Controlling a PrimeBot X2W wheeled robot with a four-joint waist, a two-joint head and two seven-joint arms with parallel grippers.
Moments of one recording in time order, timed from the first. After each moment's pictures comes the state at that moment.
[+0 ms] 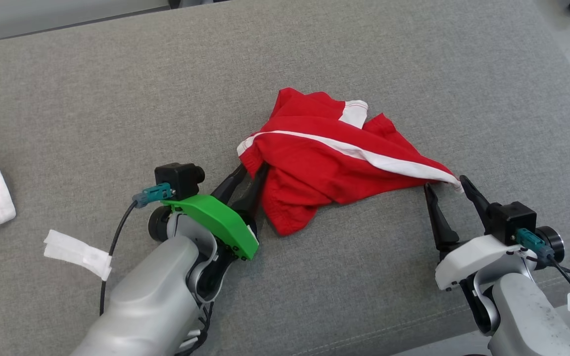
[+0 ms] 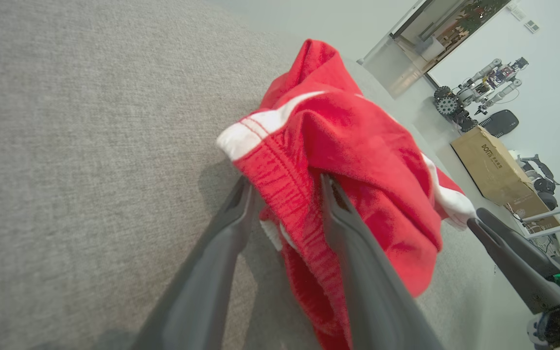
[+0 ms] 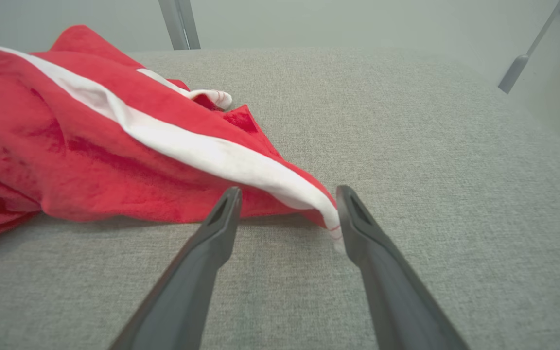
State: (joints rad) left arm -0.68 0.15 -0.88 0.71 -1.11 -0.13 -0.23; right arm -0.29 -0.13 0.10 0.45 0.16 0.13 -0.26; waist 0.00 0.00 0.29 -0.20
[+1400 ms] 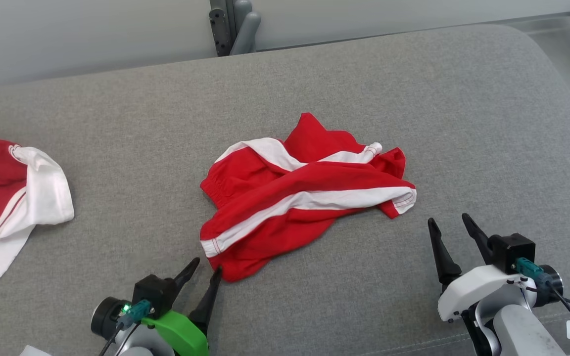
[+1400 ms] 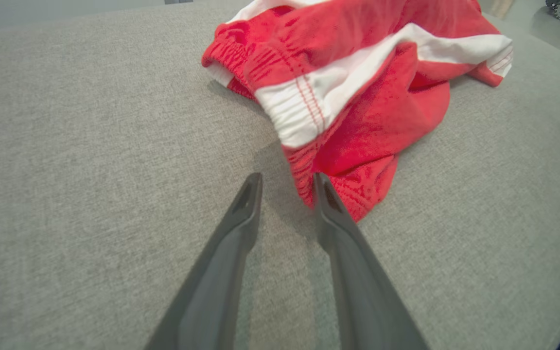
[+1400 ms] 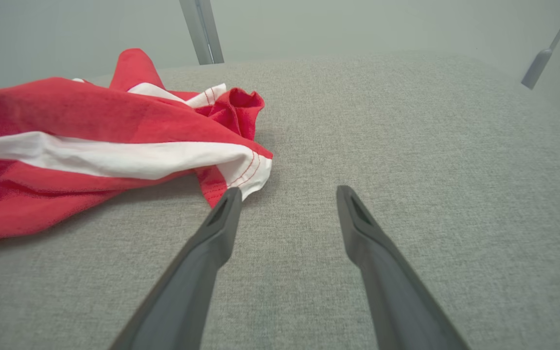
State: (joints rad) left arm -0.25 0.25 -0.56 0.55 -0.43 -0.13 -0.26; right arm -0.22 -0.12 0.08 0.51 0.19 0.13 -0.26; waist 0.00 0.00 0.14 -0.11
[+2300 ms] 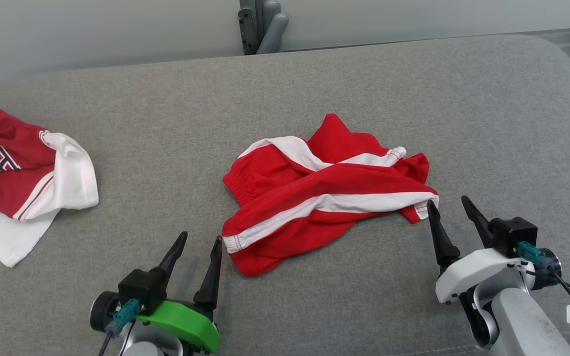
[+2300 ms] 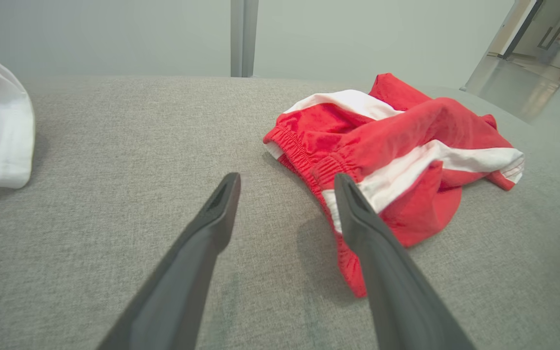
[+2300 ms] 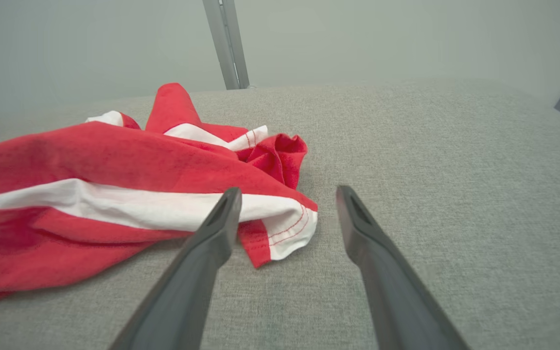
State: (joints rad) left arm -0.13 0.09 -0.28 0.37 -0.29 -0.13 -0.26; right arm -0.27 -0.11 0.08 0.51 0.20 0.13 -0.26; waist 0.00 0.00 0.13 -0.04
